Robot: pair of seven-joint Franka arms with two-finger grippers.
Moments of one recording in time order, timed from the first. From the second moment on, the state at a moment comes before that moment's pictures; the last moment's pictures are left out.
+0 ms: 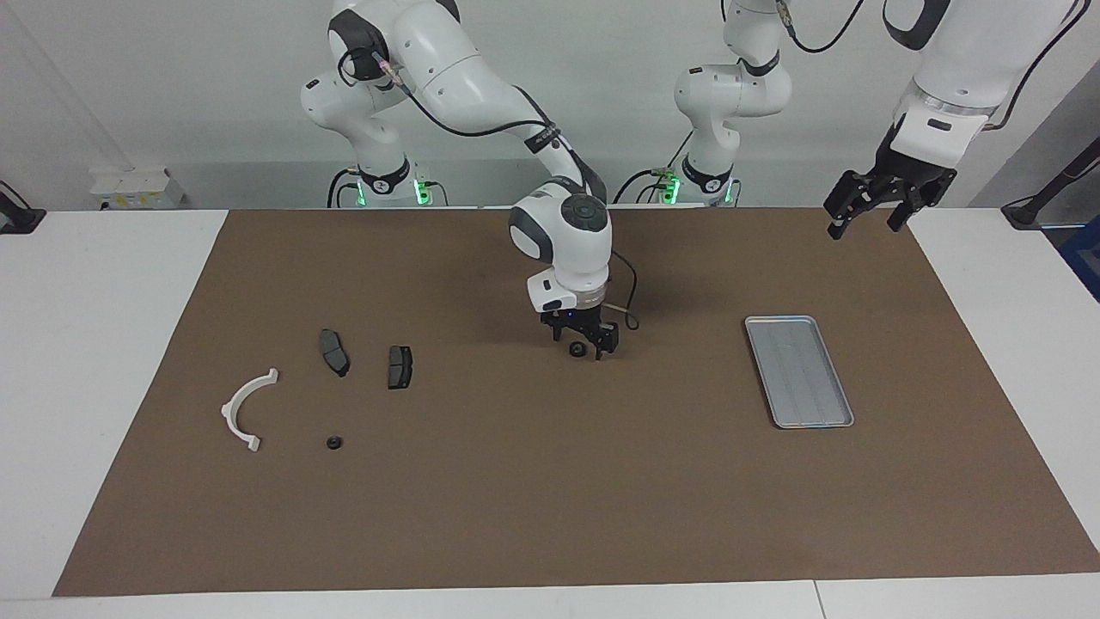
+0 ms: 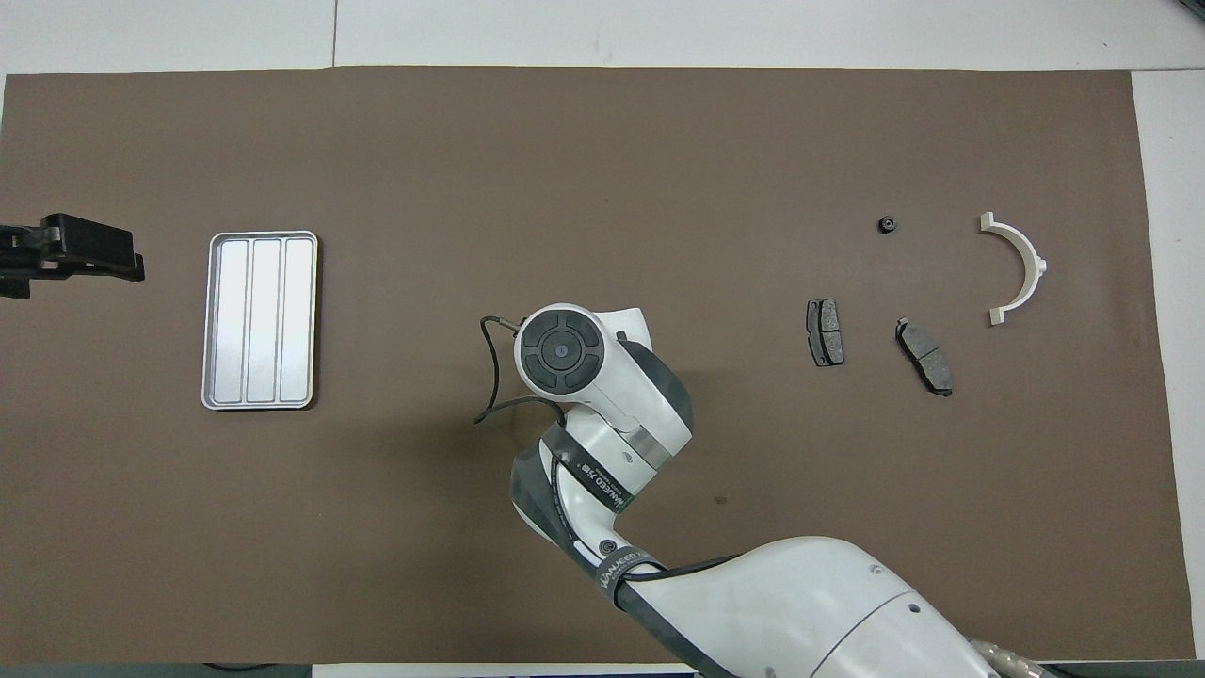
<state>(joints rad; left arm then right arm) -0.10 -0.01 0.01 -1.55 0.01 1.59 -0.15 0.65 0.55 0.05 -1.70 -0.08 2.33 1.32</state>
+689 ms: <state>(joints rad) -0.15 0.02 0.01 -1.54 0.01 1.54 -0.14 0.64 0.55 0.05 -1.68 -0.10 2.30 1.31</state>
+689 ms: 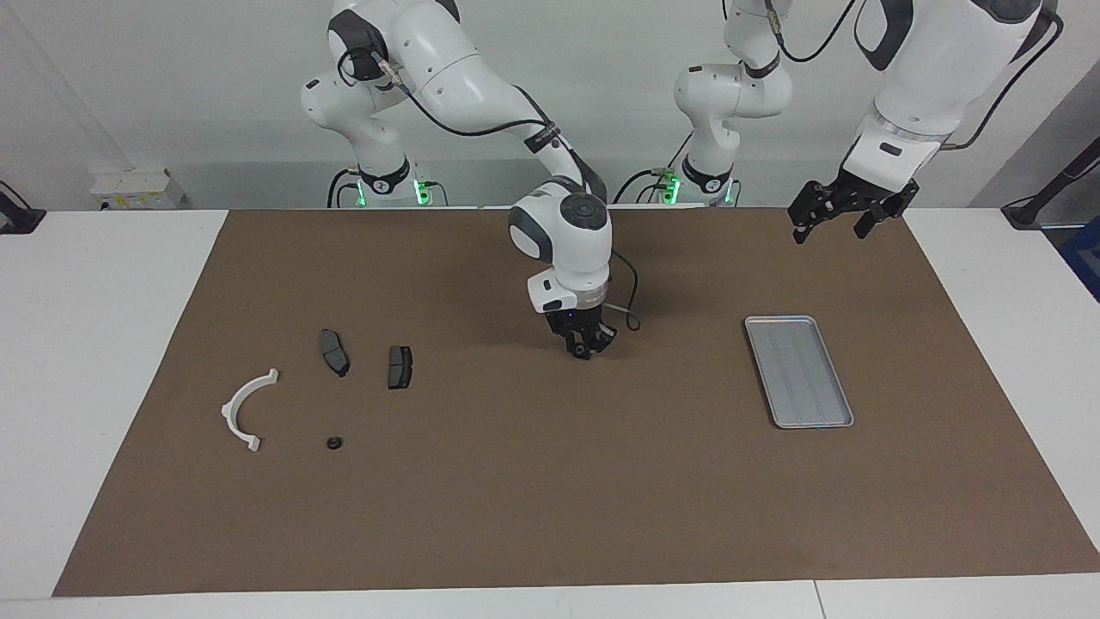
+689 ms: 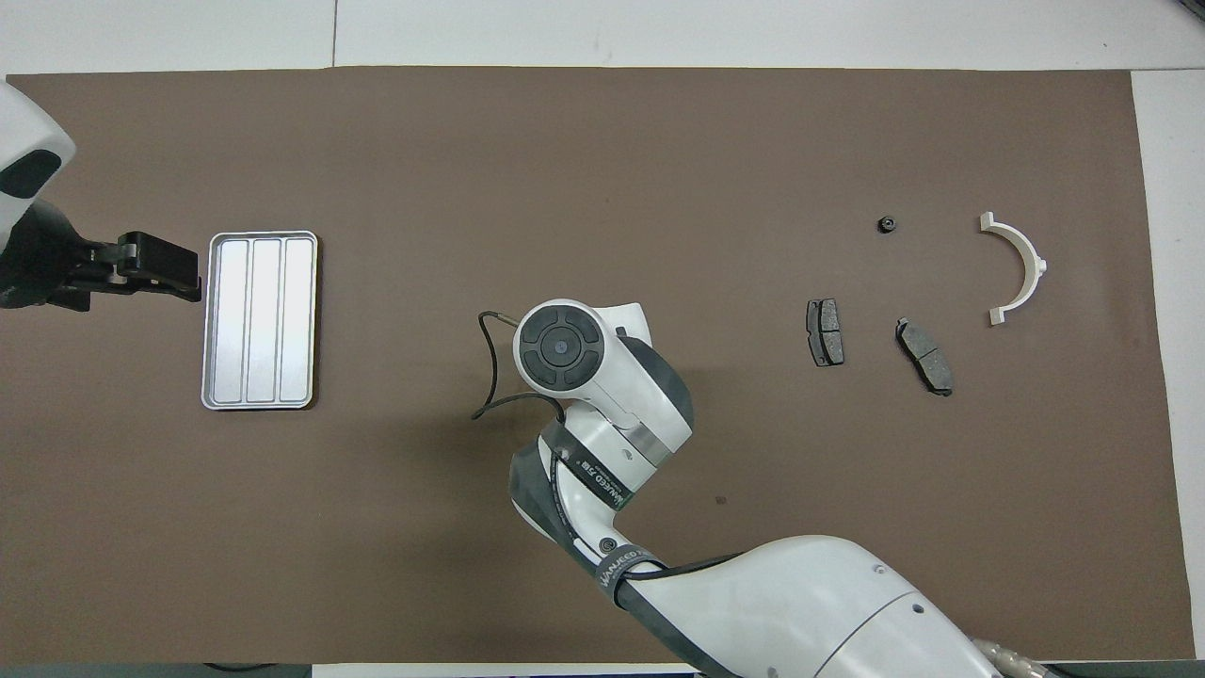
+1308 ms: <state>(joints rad) -0.18 0.02 0.01 -1.57 0.01 1.58 -0.14 0.26 0.46 0.04 -1.49 -0.10 1.93 0.44</state>
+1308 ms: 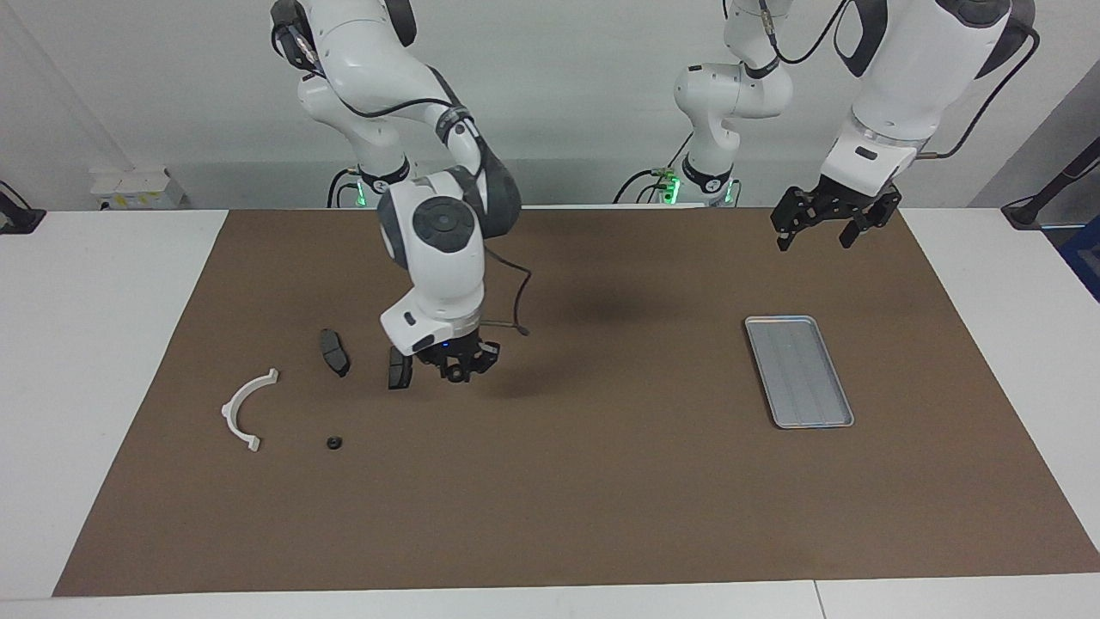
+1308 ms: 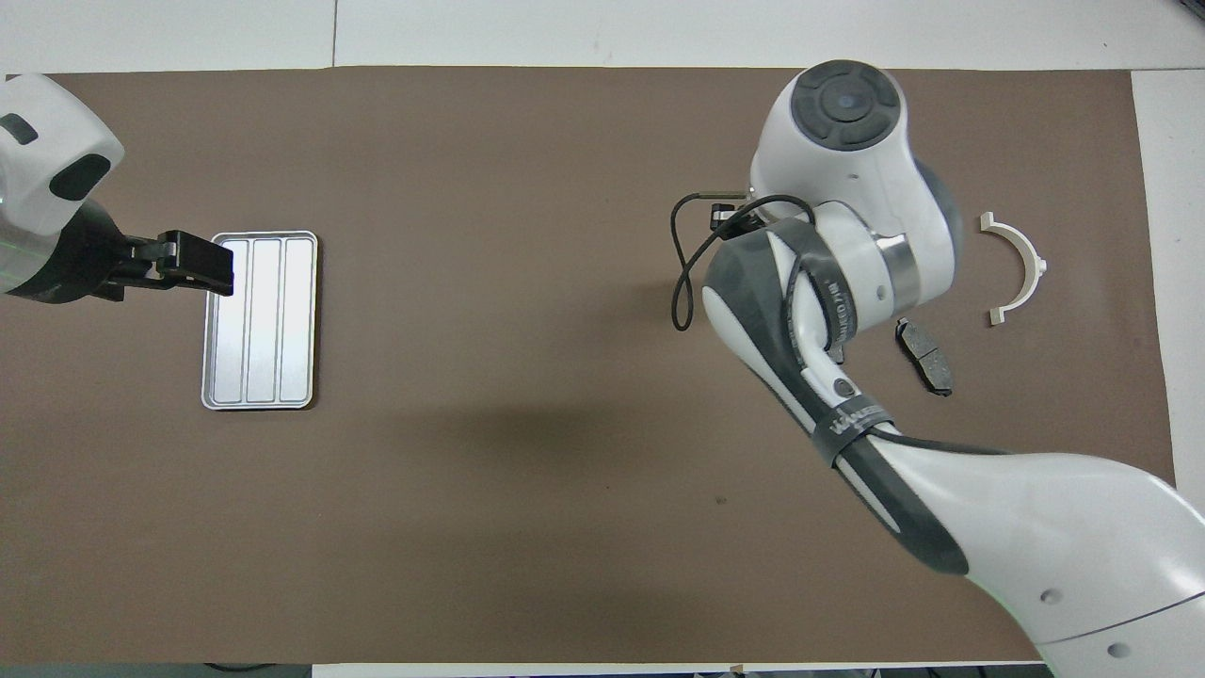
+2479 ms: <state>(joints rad) -0.16 0.00 0.02 -1.65 0.01 1.65 -0.14 0.10 0.61 0.06 -1.59 -0.10 2.32 0.13</state>
